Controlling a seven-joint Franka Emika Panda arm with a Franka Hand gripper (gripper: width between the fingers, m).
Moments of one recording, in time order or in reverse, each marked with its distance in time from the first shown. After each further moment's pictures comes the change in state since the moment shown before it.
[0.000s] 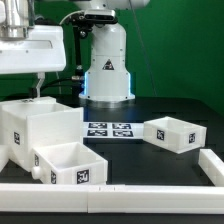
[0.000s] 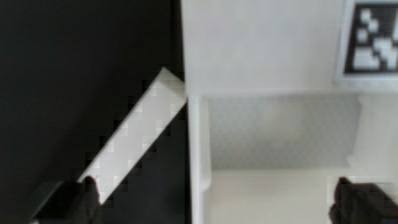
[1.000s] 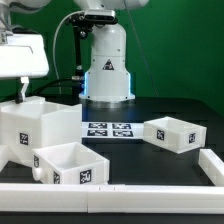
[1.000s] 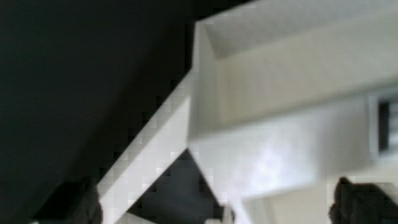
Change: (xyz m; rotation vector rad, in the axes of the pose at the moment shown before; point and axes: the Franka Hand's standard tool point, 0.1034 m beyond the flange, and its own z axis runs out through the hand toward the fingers) arm -0.012 0.016 0.010 -0.001 0.208 0.055
